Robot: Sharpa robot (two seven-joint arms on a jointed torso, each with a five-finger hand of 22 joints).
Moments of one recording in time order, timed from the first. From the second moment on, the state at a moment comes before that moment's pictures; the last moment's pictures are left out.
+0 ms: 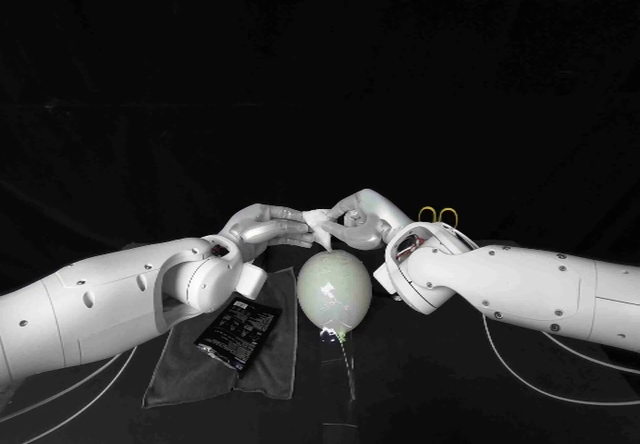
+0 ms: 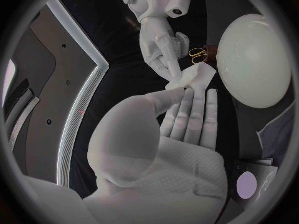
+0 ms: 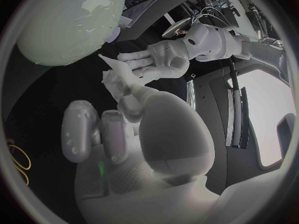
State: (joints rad) left arm 1.26 -0.72 -0.13 1.43 -0.07 -0.22 0.26; left_hand 1.31 -0.10 0.71 -0.20 0.05 0.86 0.22 0.32 0.21 1.01 0.19 0.06 0.06 0.95 0.16 0.22 0.30 0.09 0.63 0.22 0.50 0.28; right arm 1.30 -0.67 -0.17 1.56 -0.96 -0.67 -0.13; right_hand 1.40 -0.04 0.48 0.17 0.05 1.03 0.08 0.32 0.49 1.36 0.01 1.06 1.17 1.47 -0.05 1.50 1.31 0.05 1.46 0.05 1.32 1.31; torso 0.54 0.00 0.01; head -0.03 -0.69
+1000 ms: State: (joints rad) left arm 1.26 -0.70 -0.13 1.42 -0.08 -0.30 0.21; left_hand 1.24 -0.16 0.40 0.05 0.05 0.97 0.15 0.42 0.26 1.16 0.11 0.16 0.08 1.00 0.09 0.38 0.38 0.17 0.81 0.27 0.36 0.14; right arm 1.30 -0.67 -0.17 1.58 -0.96 -0.67 -0.13; right_hand 1.40 -0.04 0.48 0.17 0.05 1.03 0.08 0.32 0.49 1.36 0.01 1.06 1.18 1.47 -0.05 1.50 1.31 0.05 1.46 0.05 1.33 1.31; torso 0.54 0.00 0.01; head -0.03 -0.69
